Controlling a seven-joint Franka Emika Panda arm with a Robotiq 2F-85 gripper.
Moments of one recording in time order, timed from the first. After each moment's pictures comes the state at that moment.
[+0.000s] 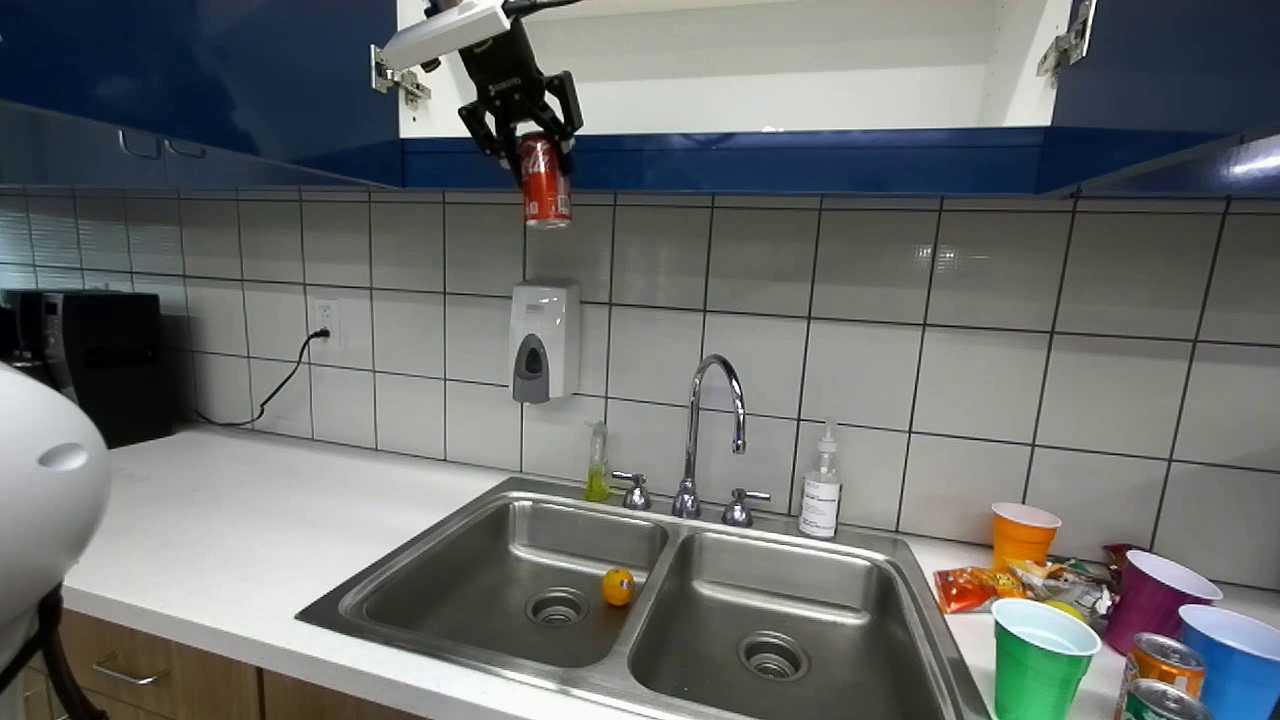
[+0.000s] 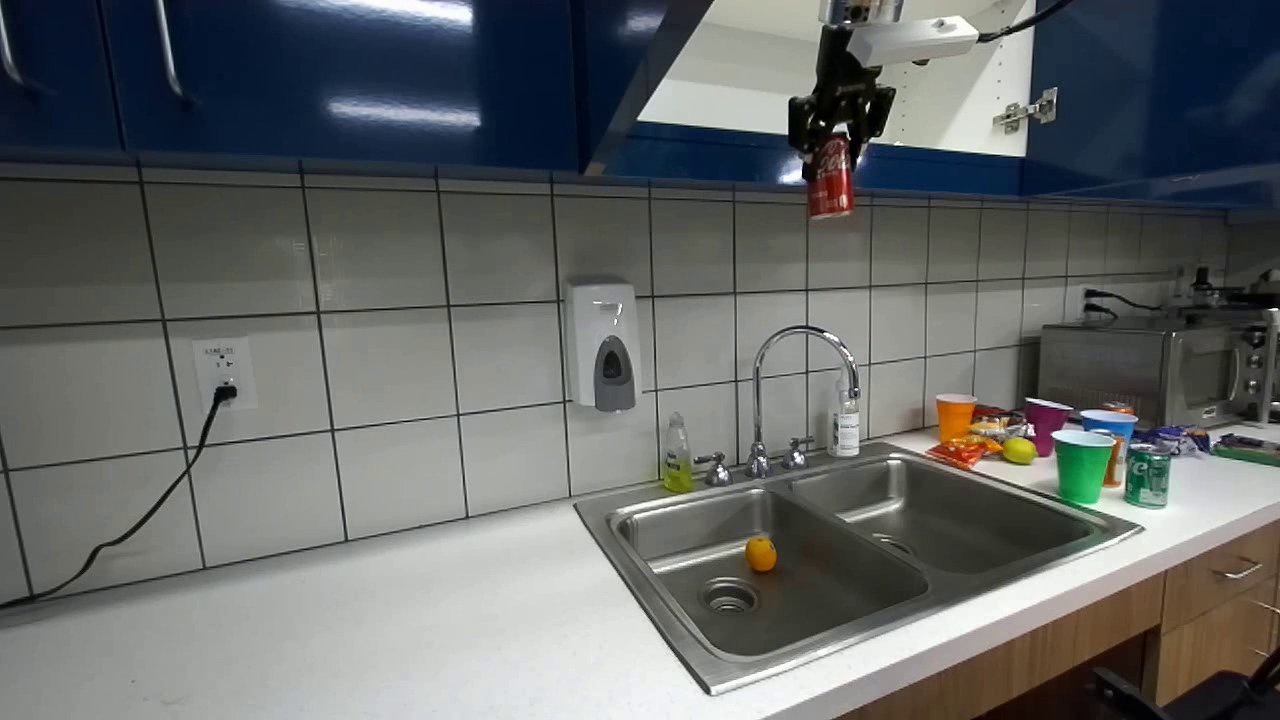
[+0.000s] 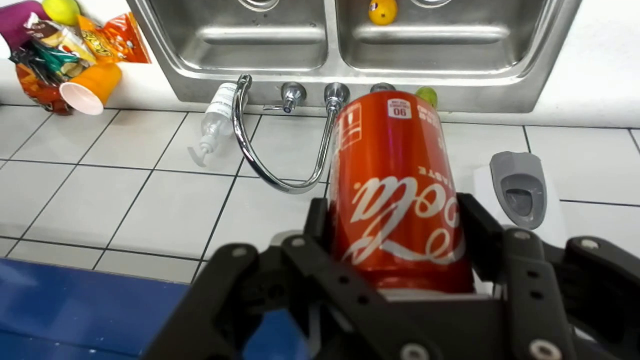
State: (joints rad) arm 0.00 -0.47 -0.01 -2.06 -0.26 2.12 0.06
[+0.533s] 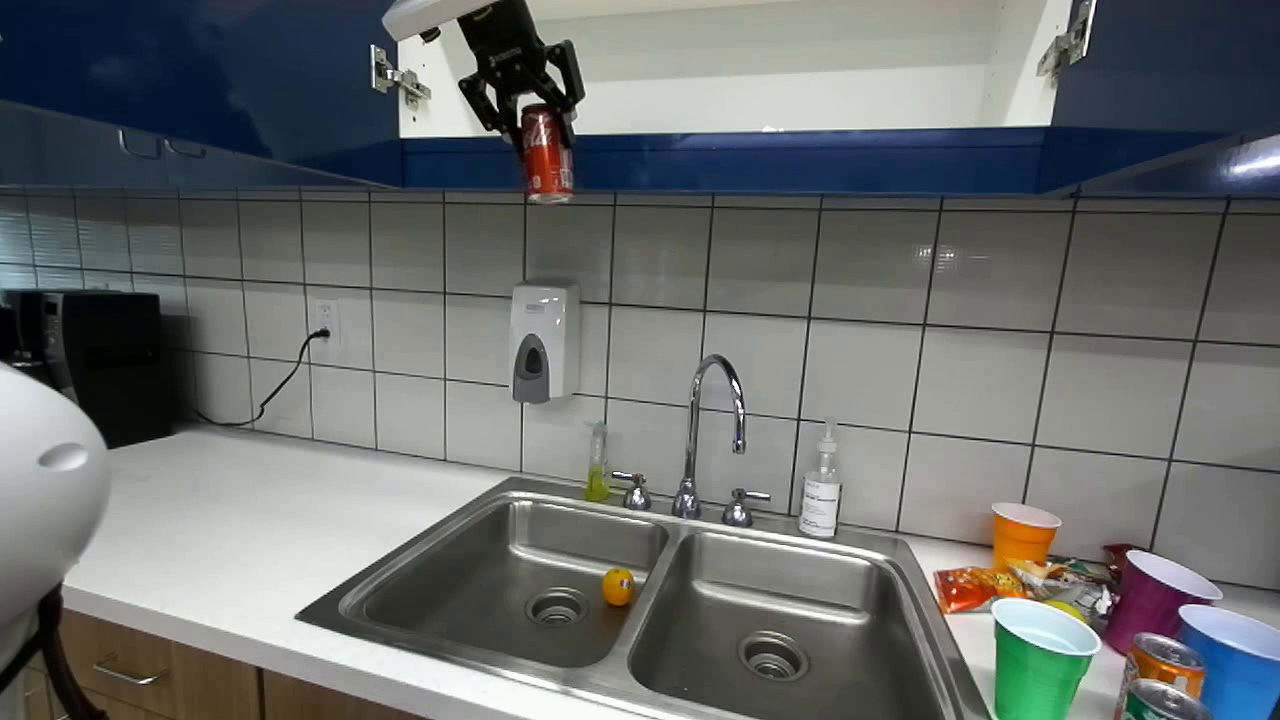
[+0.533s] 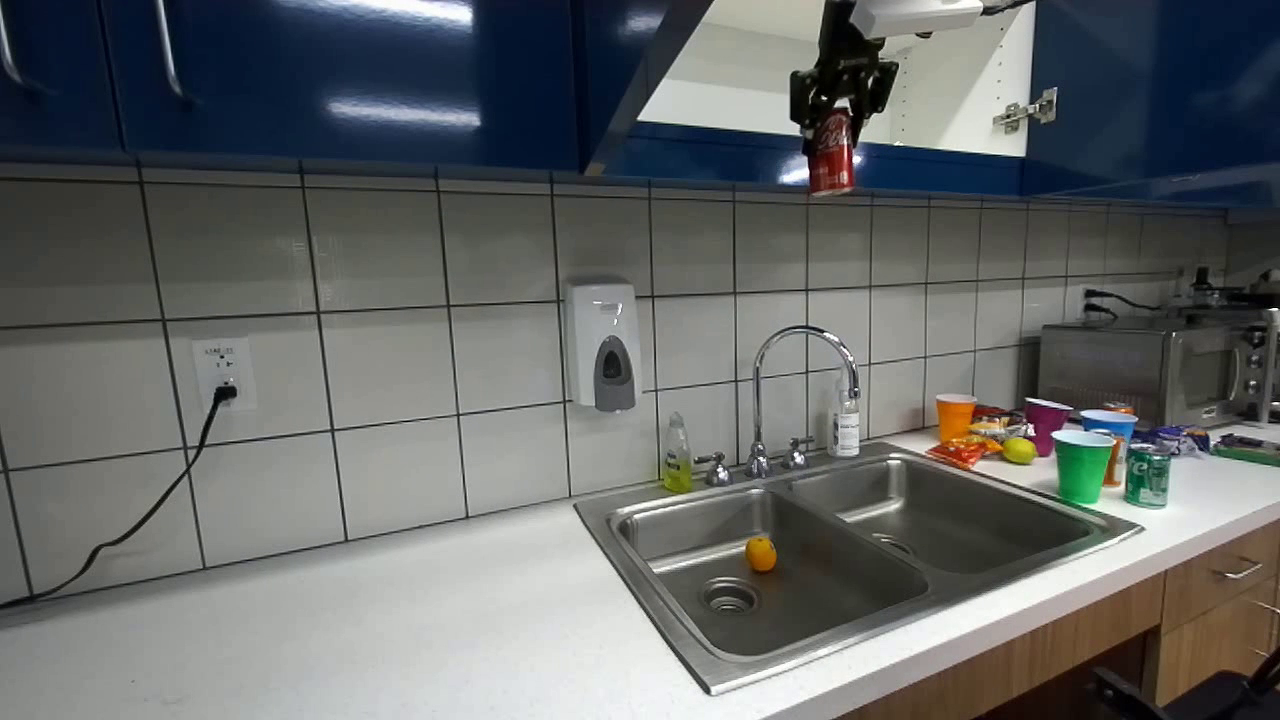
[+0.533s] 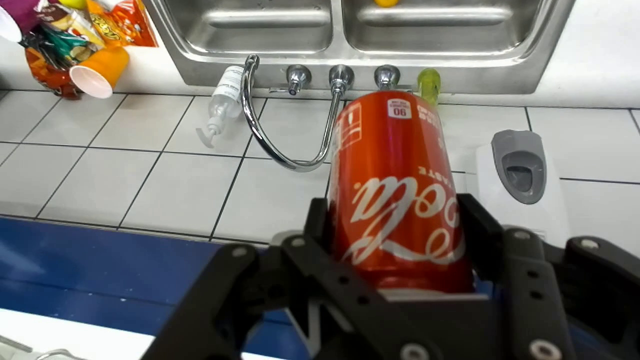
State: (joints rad) arm 0.00 -0.47 -0.01 -2.00 -0.26 2.09 0.05
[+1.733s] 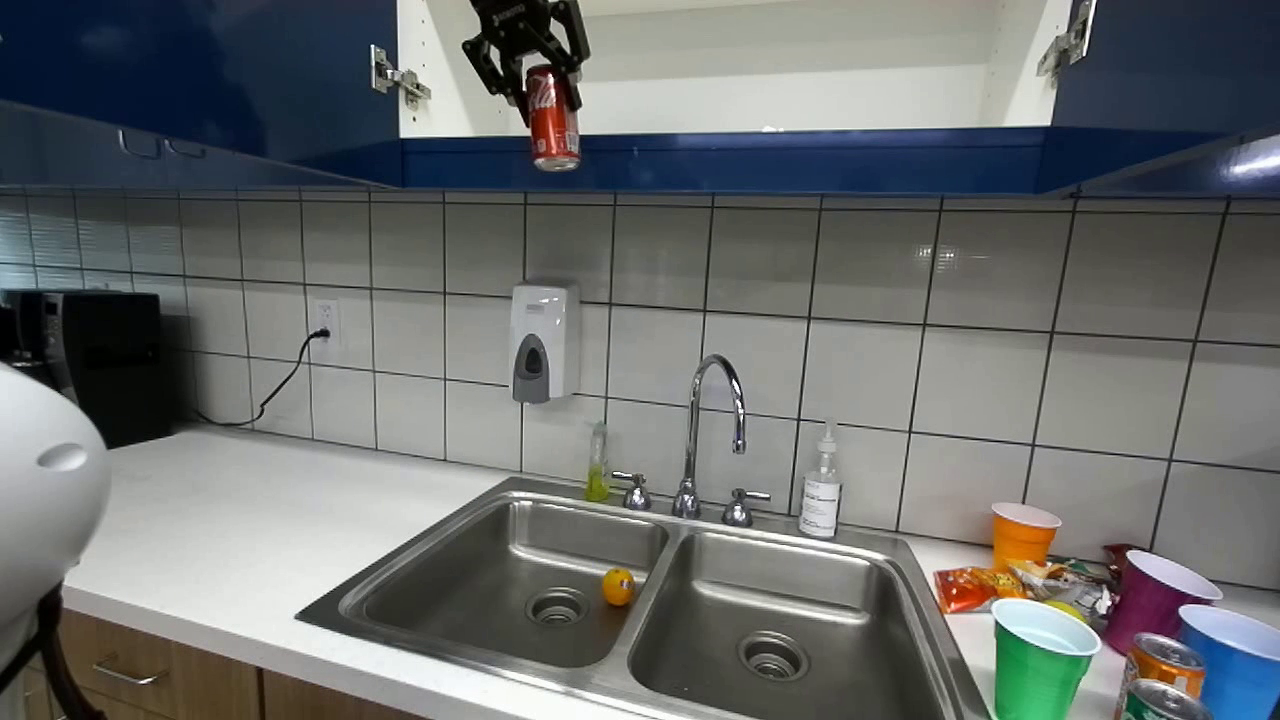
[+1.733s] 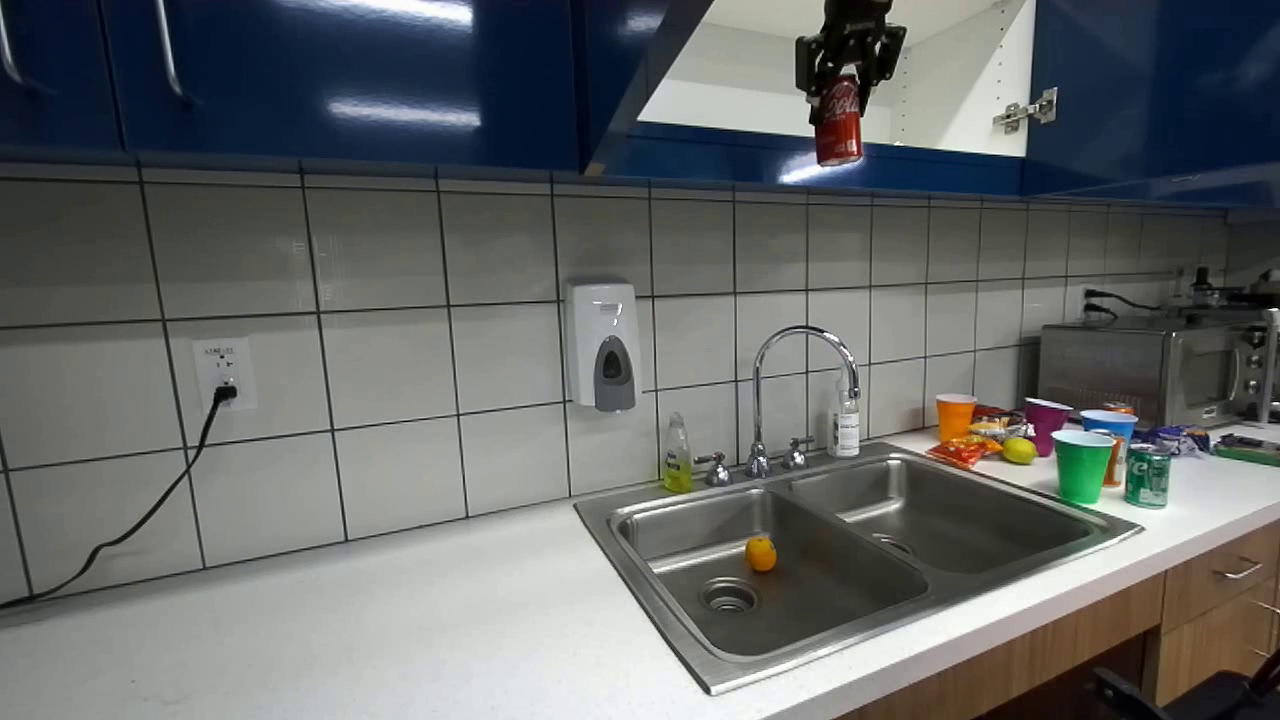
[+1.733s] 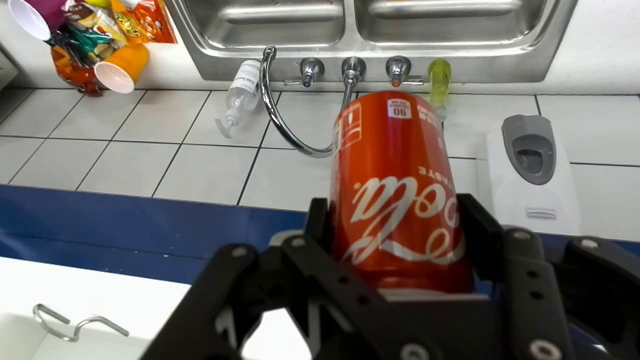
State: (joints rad) arm 0.00 -0.44 -0.01 -1.87 -0.27 1.99 0.05
